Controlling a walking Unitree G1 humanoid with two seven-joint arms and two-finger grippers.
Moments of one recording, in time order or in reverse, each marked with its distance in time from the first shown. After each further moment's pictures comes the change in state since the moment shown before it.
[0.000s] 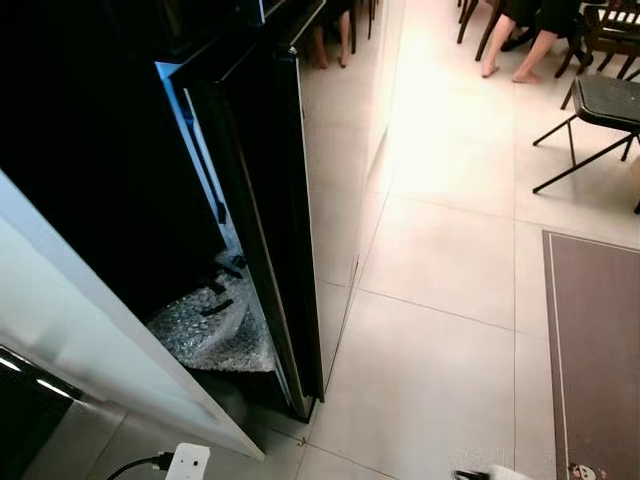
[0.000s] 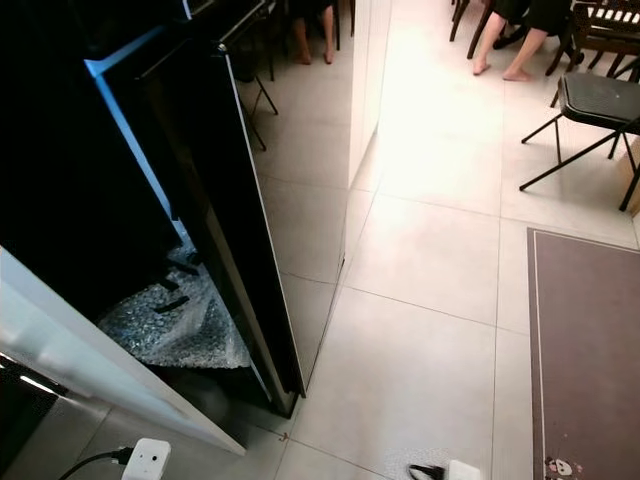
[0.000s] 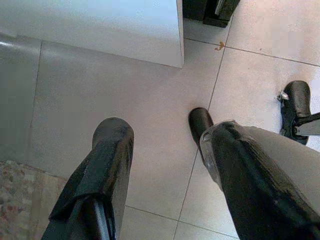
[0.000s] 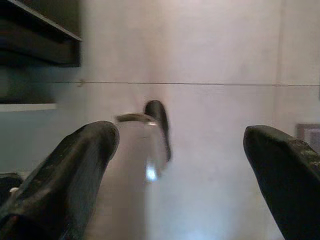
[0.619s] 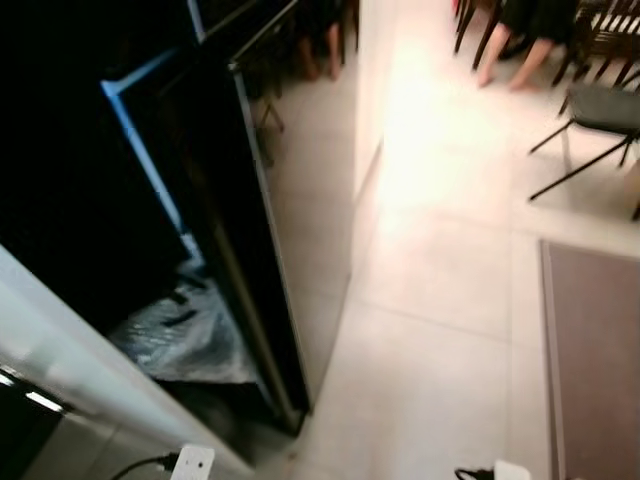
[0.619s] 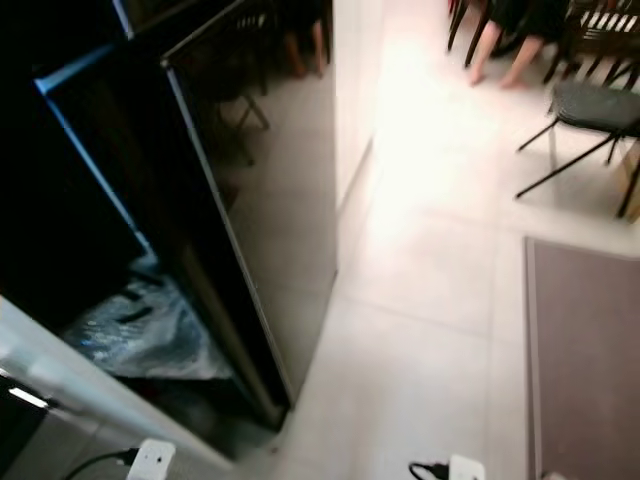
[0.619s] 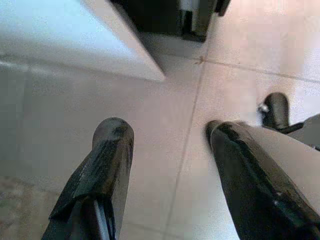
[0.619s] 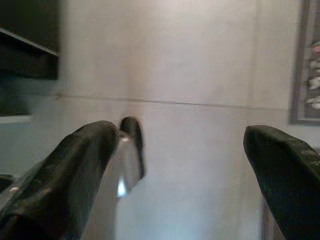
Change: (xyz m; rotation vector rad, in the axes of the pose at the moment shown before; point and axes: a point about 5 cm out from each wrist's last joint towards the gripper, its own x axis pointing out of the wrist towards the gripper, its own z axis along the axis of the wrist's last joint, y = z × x) left arm 0.001 -0.003 0.002 0.017 -0.005 -0.019; right arm 0.000 -0.014 0.006 -0.051 0.007 -0.061
